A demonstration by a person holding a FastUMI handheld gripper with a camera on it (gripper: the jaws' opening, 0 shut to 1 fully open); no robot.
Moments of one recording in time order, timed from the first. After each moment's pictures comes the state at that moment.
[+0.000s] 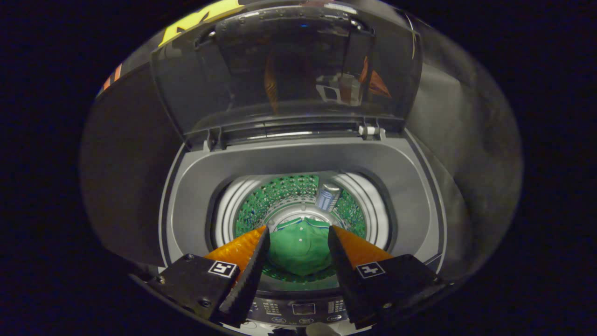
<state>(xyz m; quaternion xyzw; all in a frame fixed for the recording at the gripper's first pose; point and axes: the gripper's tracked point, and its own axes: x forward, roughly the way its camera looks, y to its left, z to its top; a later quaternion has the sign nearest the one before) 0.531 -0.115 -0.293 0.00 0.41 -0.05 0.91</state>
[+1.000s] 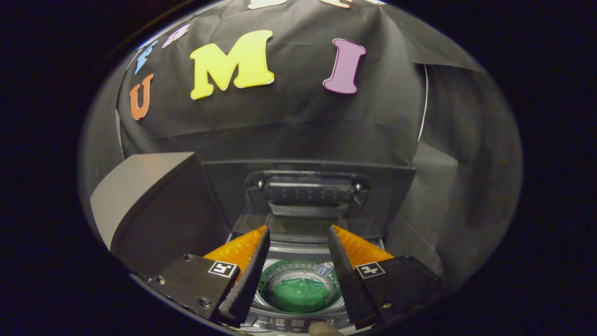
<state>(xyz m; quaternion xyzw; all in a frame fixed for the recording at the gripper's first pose) 0.565 -0.092 -0.086 -0.04 0.21 0.00 0.98</state>
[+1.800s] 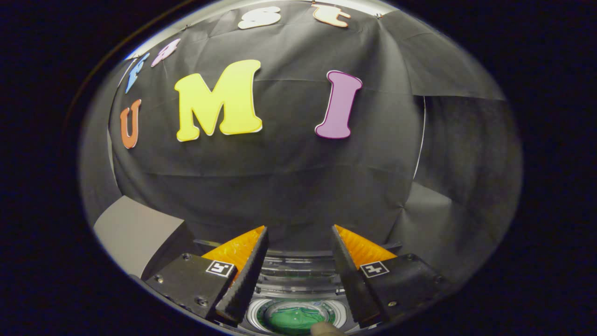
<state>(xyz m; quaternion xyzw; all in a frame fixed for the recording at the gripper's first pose) 0.632 -0.091 0.003 -0.04 0.13 -0.01 0.99</state>
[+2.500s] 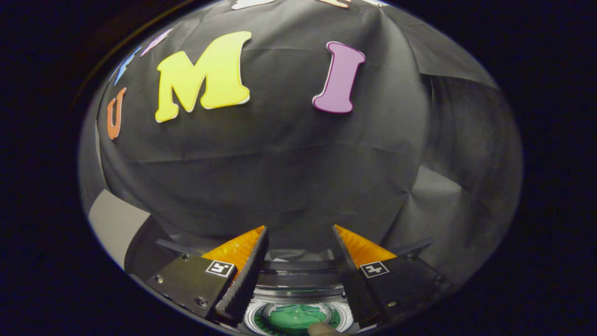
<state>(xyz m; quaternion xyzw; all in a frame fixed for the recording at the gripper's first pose) 0.681 -0.098 -0.045 -0.03 0.17 -0.04 0.98</state>
